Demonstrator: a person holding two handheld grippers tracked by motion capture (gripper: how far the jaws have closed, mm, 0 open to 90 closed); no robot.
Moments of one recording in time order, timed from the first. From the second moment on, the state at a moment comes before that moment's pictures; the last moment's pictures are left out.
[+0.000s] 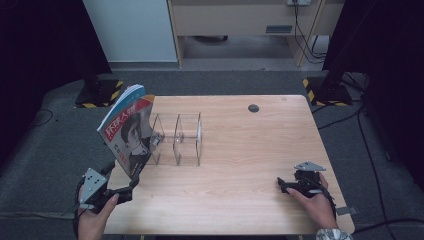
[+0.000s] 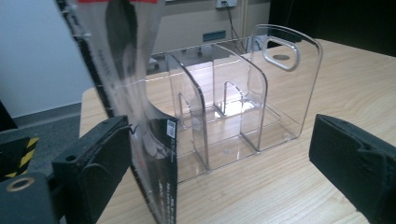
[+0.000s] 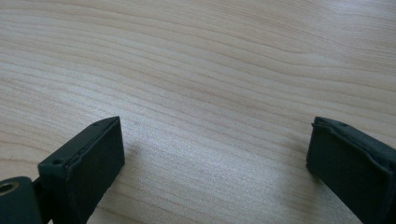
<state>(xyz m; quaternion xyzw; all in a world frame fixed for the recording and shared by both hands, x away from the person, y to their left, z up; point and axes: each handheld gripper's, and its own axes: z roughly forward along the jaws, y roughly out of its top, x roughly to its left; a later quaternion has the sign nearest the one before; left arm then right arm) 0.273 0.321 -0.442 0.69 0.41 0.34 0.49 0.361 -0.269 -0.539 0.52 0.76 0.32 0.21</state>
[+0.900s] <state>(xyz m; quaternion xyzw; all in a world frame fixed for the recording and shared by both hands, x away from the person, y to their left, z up) 0.316 0.259 -0.453 0.75 0.36 0.28 0.47 0.361 -0.269 -0.539 0.52 0.76 0.32 0.21</state>
